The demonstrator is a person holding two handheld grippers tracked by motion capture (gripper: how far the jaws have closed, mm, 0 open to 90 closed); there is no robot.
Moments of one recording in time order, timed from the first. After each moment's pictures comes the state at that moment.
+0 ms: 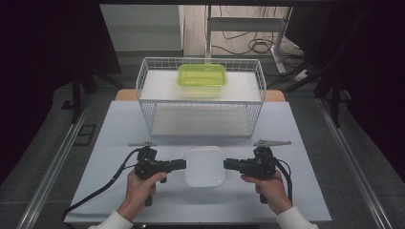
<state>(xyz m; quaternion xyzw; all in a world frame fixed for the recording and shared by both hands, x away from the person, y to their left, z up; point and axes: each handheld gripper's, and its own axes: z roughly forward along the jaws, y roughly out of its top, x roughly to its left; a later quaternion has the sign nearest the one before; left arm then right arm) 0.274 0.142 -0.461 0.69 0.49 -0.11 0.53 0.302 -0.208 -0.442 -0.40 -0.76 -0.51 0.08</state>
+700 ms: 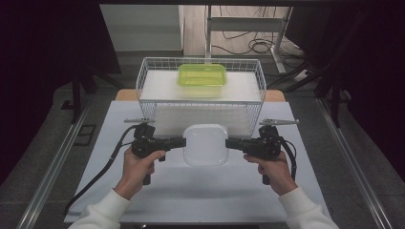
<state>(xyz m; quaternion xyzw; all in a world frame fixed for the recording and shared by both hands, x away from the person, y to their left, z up) 0.301 0.145 -0.395 0.70 0.46 -0.06 0.55 0.326 -0.205 -0.385 -0.38 -0.75 -0.54 0.05</state>
